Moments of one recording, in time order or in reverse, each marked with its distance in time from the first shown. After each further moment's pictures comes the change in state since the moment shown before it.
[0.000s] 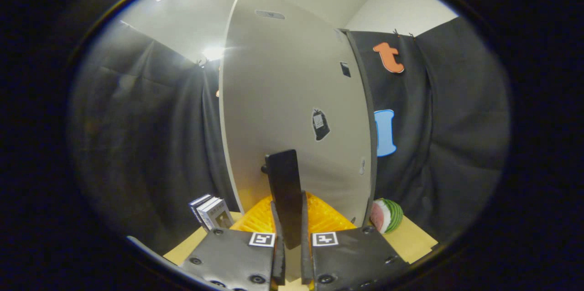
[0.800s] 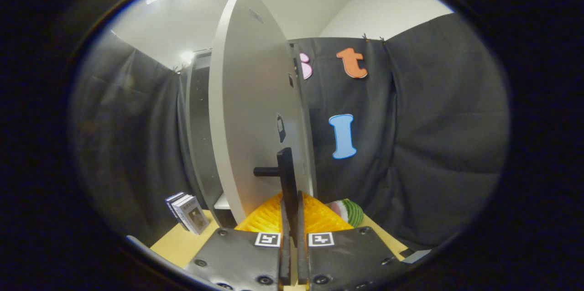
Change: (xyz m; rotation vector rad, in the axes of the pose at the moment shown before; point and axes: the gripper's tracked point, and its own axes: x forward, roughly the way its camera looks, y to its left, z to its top) arm -0.026 -0.077 0.007 0.001 -0.027 -0.163
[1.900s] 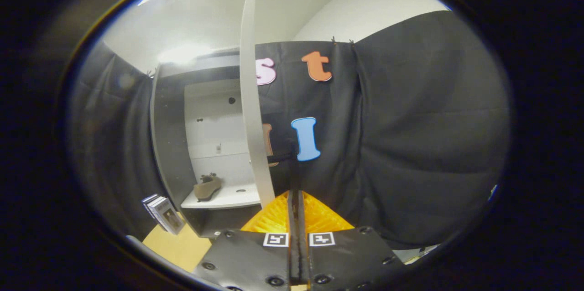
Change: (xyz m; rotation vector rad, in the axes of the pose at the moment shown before) arm -0.014 -0.063 0.011 0.021 -0.043 -0.163
